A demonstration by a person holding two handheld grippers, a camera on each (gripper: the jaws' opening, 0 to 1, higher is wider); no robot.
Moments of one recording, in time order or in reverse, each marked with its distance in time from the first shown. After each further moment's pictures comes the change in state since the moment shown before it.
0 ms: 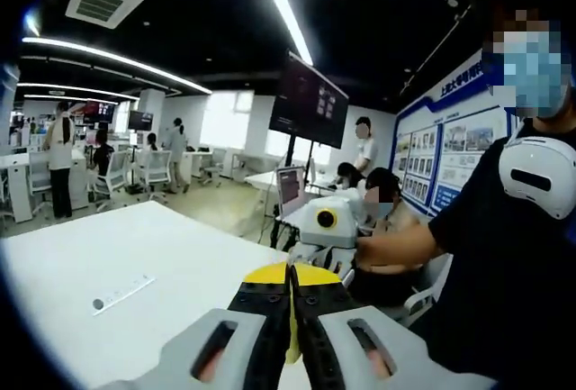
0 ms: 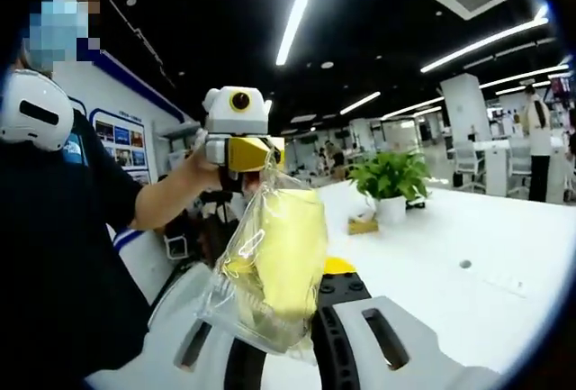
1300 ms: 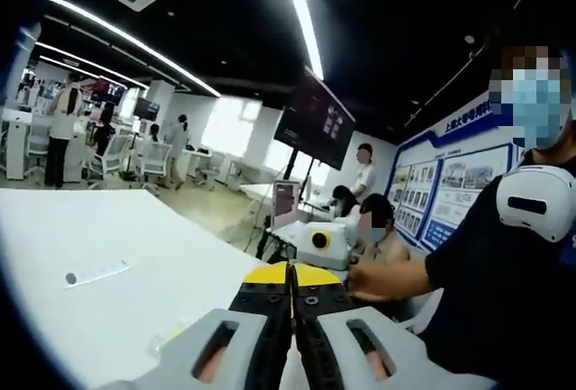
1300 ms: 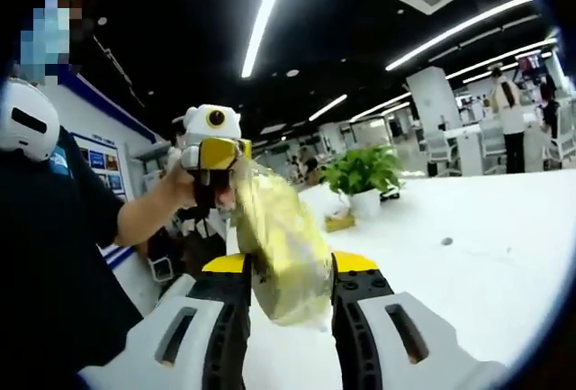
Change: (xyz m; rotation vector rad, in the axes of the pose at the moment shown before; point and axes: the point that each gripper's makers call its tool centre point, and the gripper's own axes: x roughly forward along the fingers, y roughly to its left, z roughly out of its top) left arm 0.013 -0.001 -0.009 -0.171 -0.091 -0.011; right arm -0.028 -0.030 -0.026 0.093 -0.043 -0.187
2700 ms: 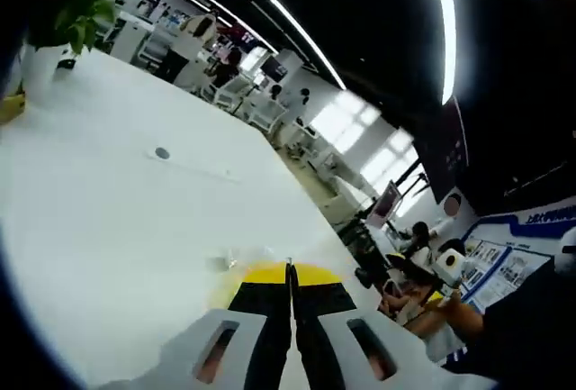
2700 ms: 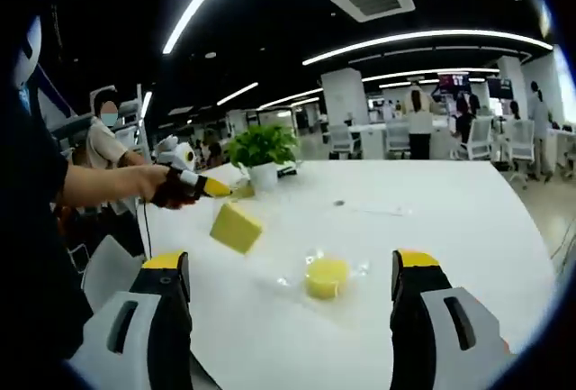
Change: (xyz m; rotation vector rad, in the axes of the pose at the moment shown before) left arm -0.067 0.172 -0.142 -0.577 -0.047 0.450; right arm -0.112 -0.041 -0.066 0.006 0.015 -0.467
